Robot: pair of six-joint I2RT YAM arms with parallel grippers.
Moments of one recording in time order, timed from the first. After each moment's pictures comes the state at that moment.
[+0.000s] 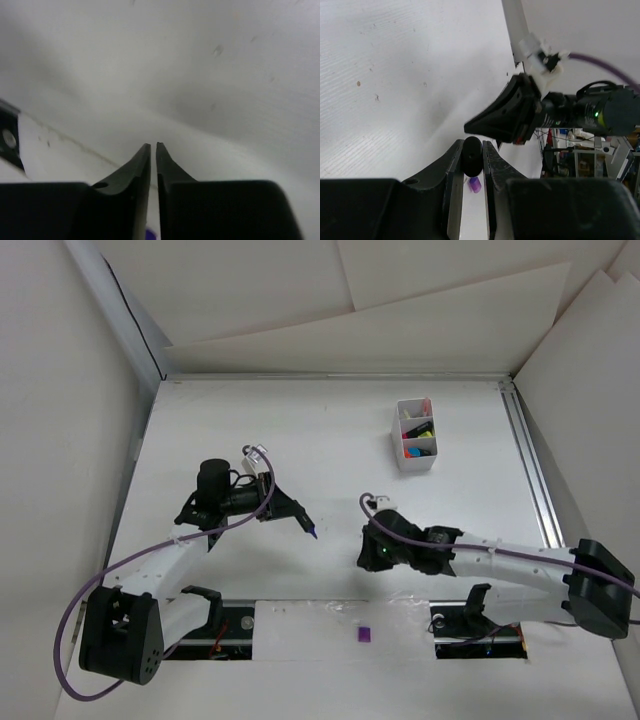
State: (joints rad) left arm -0.25 1.05 0.50 0.06 0.94 -0.75; right arm 1.03 1.18 0.63 -0.30 0.14 0.83
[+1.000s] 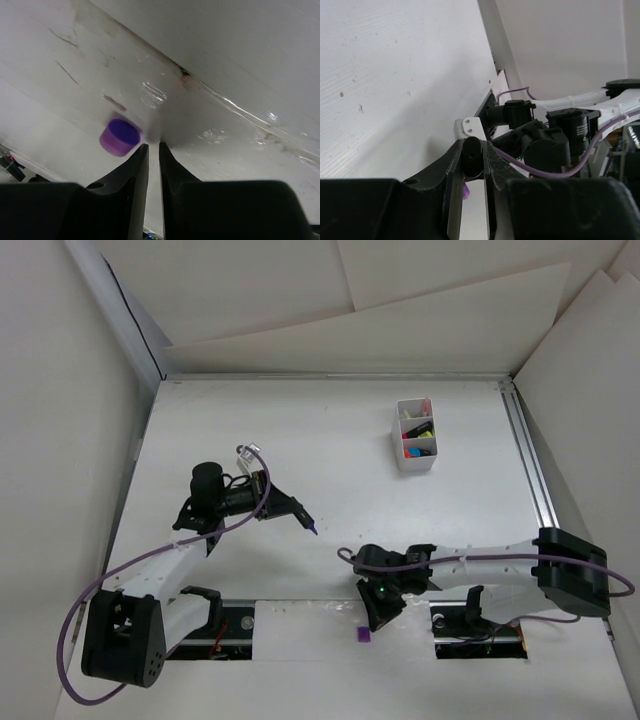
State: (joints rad) left arm -0.22 1.03 0.46 0.22 1.00 -0.87; right arm 1.27 1.31 0.59 -0.53 -0.29 0.86
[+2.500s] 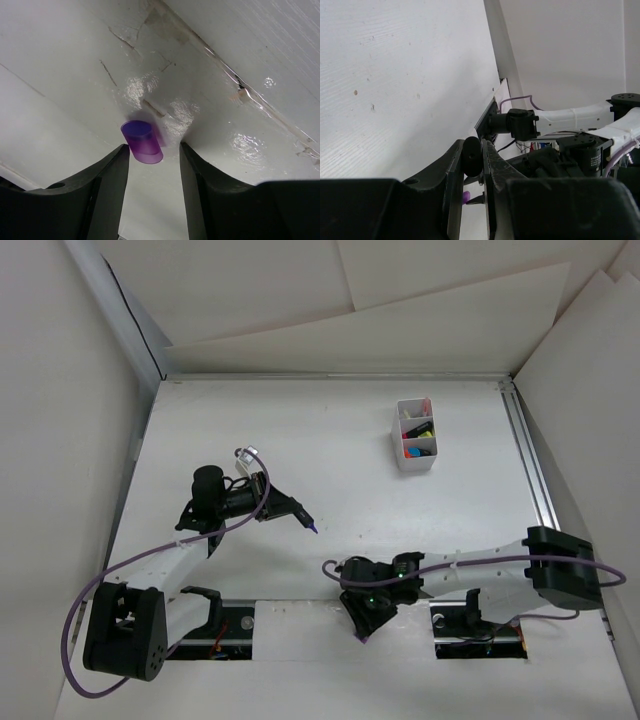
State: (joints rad) left arm -0.19 1.07 0.40 0.32 0.97 -0.93; right arm 1.40 1.38 0.67 -0.51 -0.20 0.83
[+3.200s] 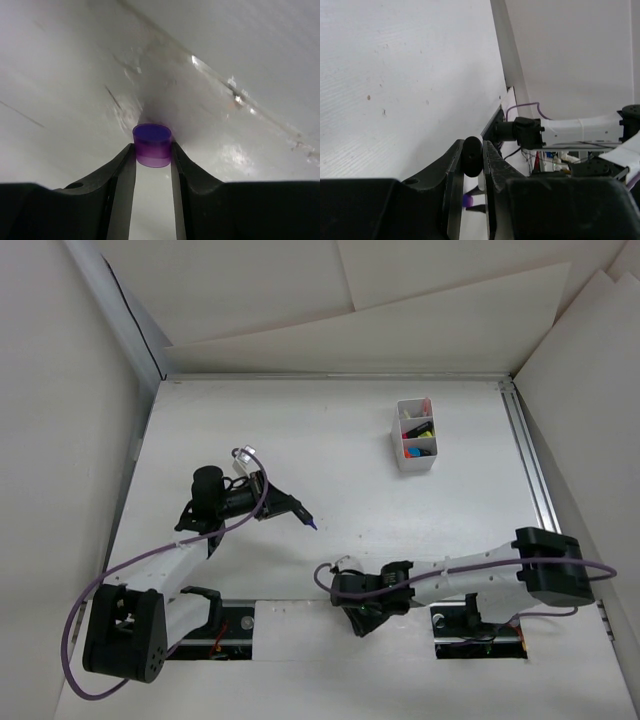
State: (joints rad) left arm -0.19 1.06 0.40 0.30 0.93 -0.91; right arm 1.50 1.45 0.77 -0.60 -0.01 0.91
